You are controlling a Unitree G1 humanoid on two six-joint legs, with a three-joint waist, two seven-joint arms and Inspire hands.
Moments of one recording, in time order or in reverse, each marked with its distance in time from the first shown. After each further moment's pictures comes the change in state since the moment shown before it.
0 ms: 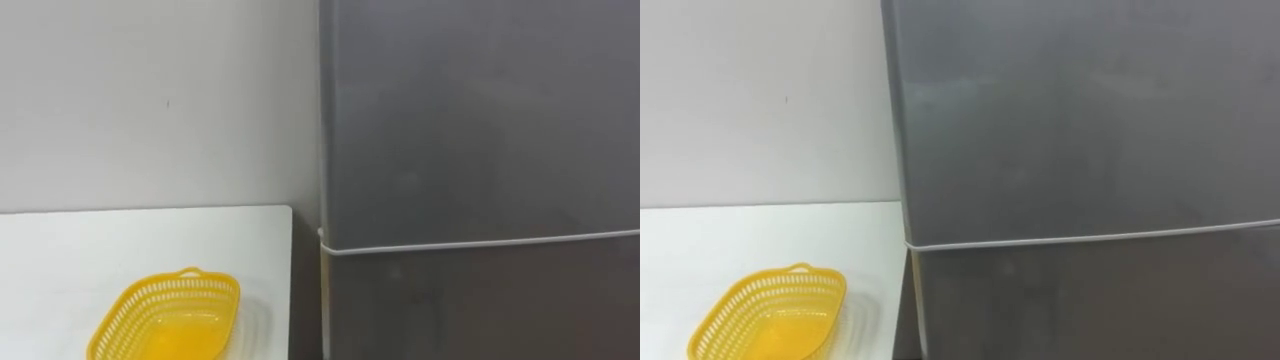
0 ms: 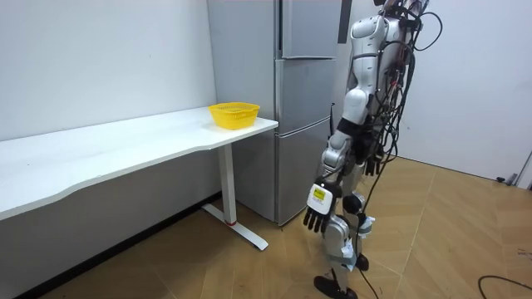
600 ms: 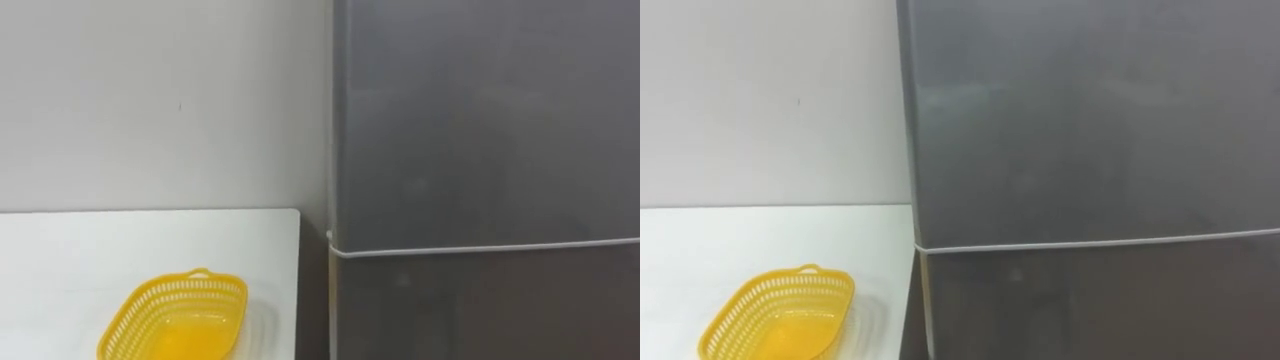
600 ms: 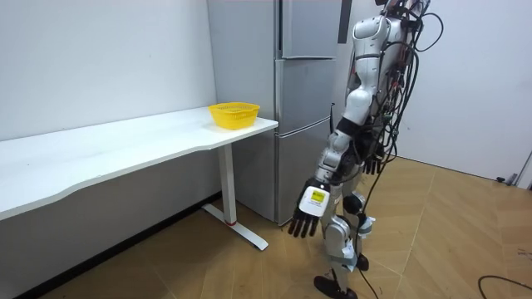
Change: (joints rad) left arm -0.012 -0.003 0.240 -0.073 -0.519 -0.080 0.268; right arm 0.025 -0.001 -0.082 -0.003 0.021 -0.010 -0.040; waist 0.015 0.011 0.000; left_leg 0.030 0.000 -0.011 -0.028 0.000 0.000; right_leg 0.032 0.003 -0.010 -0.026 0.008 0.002
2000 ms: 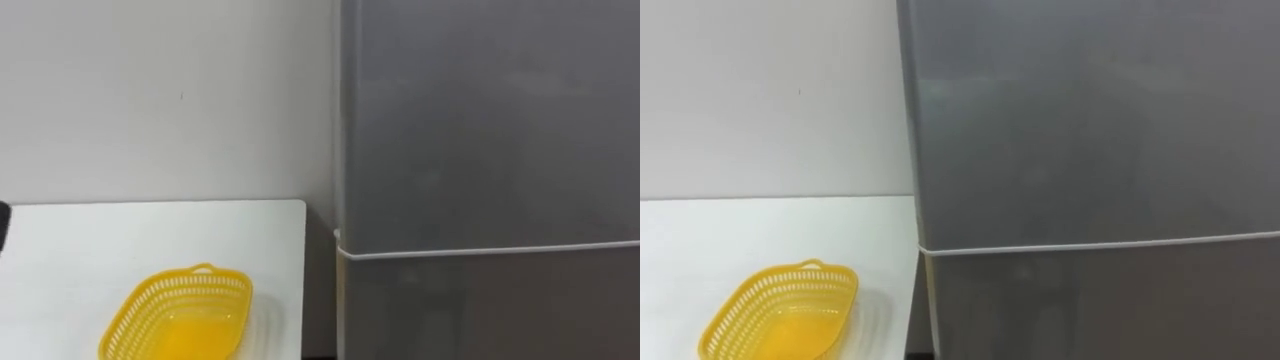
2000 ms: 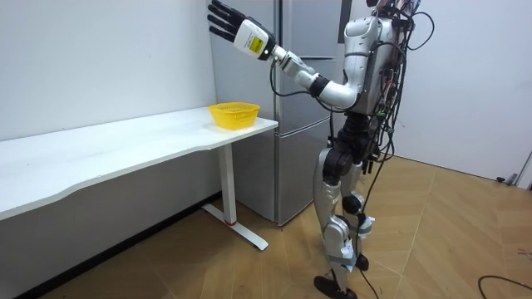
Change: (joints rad) left arm -0.125 0.084 -0.003 -1.560 0.052 -0.231 0.174; right arm 0.019 -0.008 -0.037 -0.079 -0.082 -0.076 0.115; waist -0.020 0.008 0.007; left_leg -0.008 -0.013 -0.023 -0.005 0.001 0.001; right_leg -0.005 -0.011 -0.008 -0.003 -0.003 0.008
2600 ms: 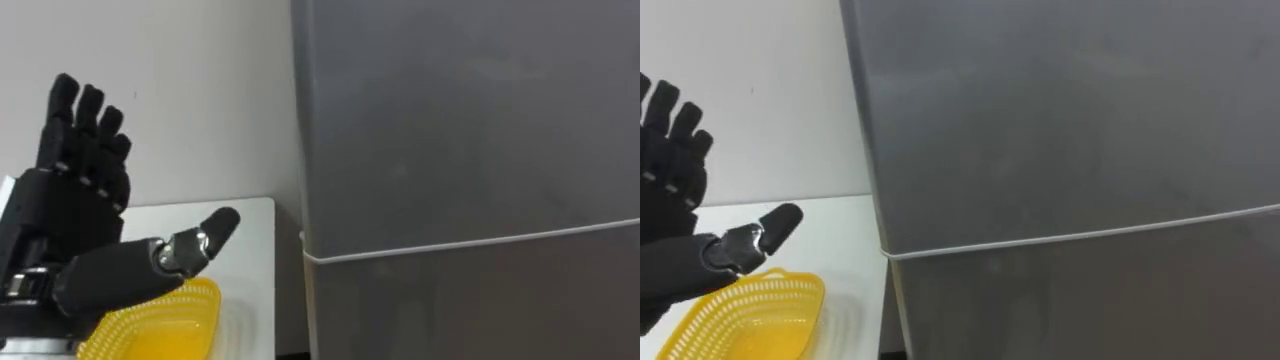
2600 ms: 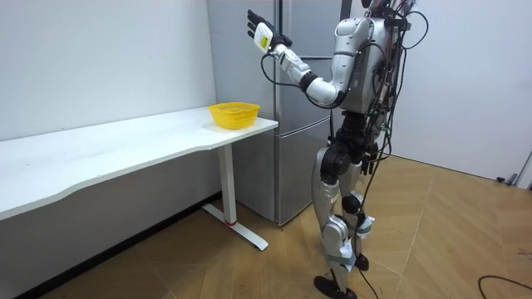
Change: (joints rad) left arm -0.096 0.008 -0.187 -0.022 -0.078 0.087 -0.476; right arm -0.052 -0.004 0.008 0.038 -0.022 0.000 -0.017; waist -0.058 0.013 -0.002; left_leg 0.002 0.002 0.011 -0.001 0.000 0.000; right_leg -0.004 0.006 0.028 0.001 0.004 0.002
